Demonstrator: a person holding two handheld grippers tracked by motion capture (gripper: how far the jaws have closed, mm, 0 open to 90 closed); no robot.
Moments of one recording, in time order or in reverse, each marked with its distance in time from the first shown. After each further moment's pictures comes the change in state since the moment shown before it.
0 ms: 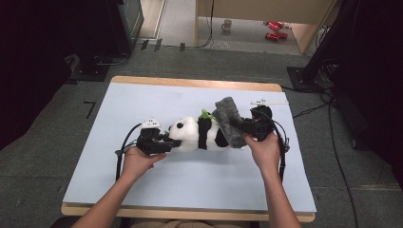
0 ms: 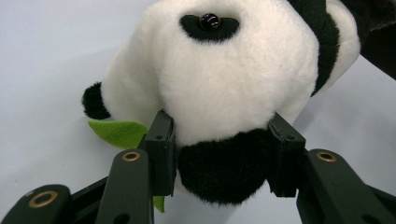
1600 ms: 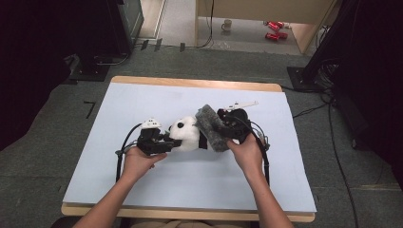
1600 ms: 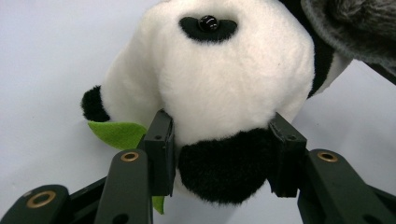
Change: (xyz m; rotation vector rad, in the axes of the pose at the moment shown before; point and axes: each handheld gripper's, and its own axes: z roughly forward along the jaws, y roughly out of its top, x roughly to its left) left arm -0.002 0.000 0.000 -0.009 0.000 0.004; right arm 0.045 -0.001 0.040 0.109 -0.029 -0.179
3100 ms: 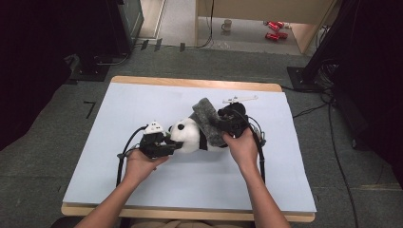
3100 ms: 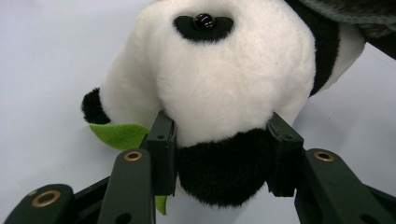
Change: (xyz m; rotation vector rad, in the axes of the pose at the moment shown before) left arm -0.013 -0.006 0.003 -0.014 0.063 0.049; right arm 0.003 0.017 0.005 -0.042 0.043 0.086
